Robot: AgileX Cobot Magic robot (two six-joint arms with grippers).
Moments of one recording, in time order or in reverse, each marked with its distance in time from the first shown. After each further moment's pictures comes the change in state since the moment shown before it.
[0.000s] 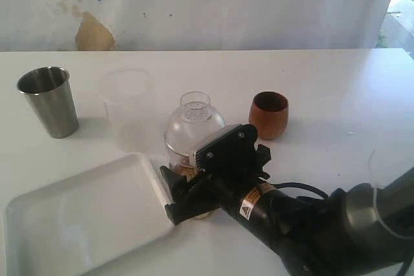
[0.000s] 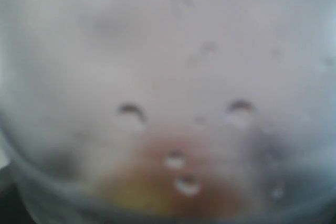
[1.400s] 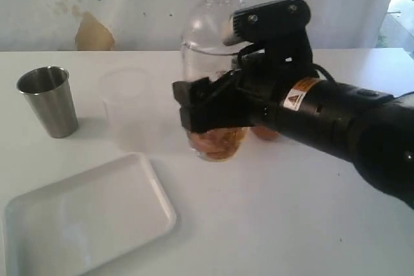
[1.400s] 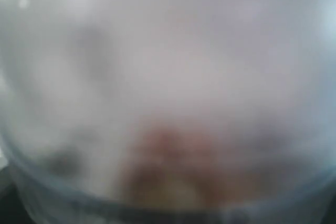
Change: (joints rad) left arm 0.000 0.000 0.000 0.000 -0.003 0.001; right arm -0.085 -0.523 -0.192 0.051 0.730 -0.066
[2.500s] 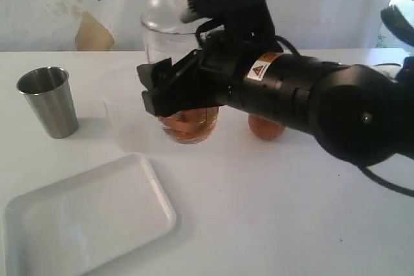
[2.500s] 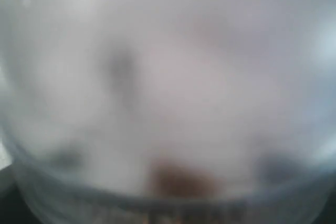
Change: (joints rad) left arm 0.000 0.000 0.000 0.000 0.000 0.000; right arm 0.054 0.069 -0.143 0.099 0.036 -0.195
